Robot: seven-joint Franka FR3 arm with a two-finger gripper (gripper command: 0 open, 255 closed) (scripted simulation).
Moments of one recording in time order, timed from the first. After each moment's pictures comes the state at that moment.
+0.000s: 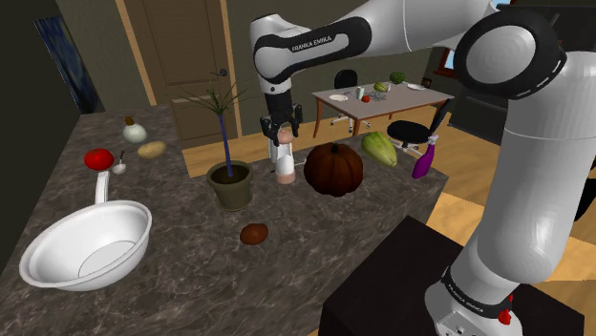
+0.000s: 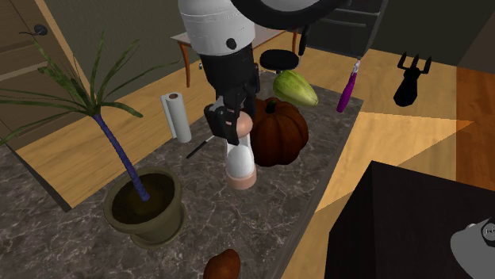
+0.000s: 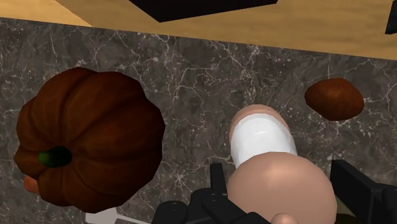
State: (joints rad) arm 0.02 0.26 0.19 -1.62 -0.15 1.75 0.32
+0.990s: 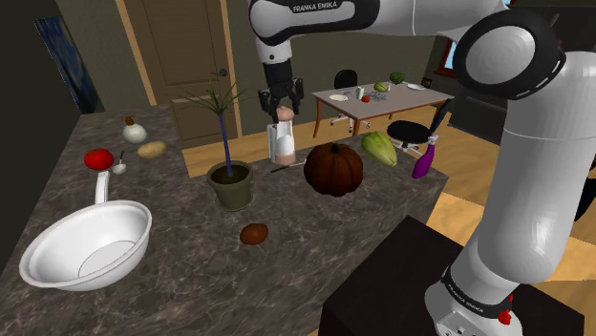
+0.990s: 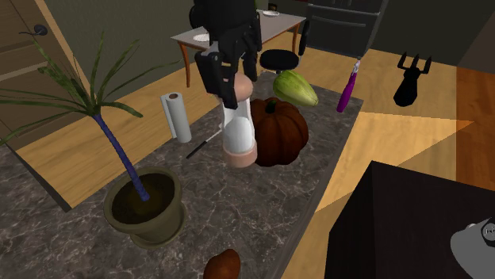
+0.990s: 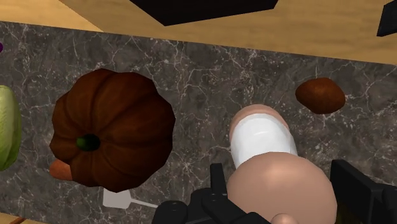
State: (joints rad) arm 0.03 0.26 0.19 -1.42 -0.15 1.55 0.30
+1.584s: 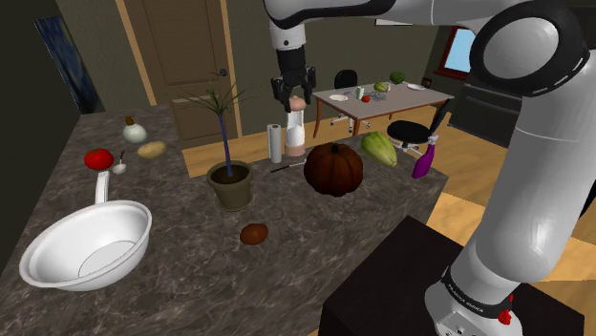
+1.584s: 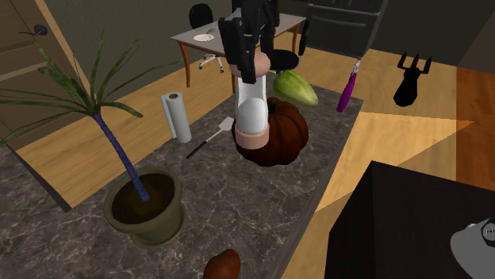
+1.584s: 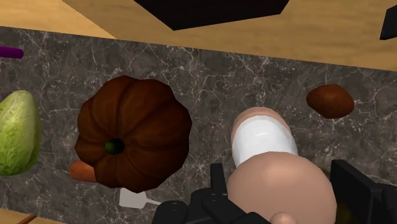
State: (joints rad) arm -0.01 0.19 0.17 -1.44 -0.14 1.50 0.24
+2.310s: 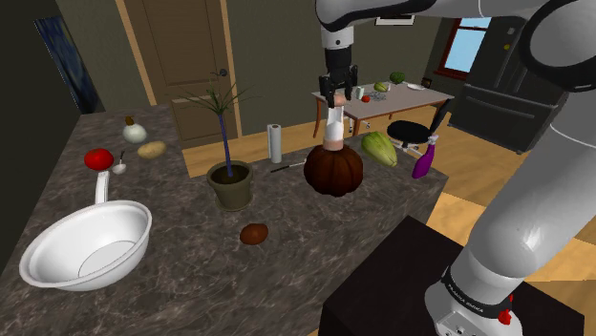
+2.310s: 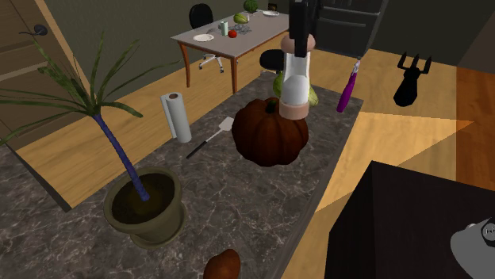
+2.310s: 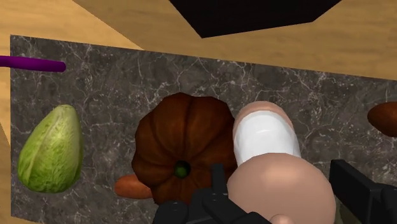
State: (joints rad) arm -0.15 -0.02 0.06 -1.71 -0.14 1.60 0.00
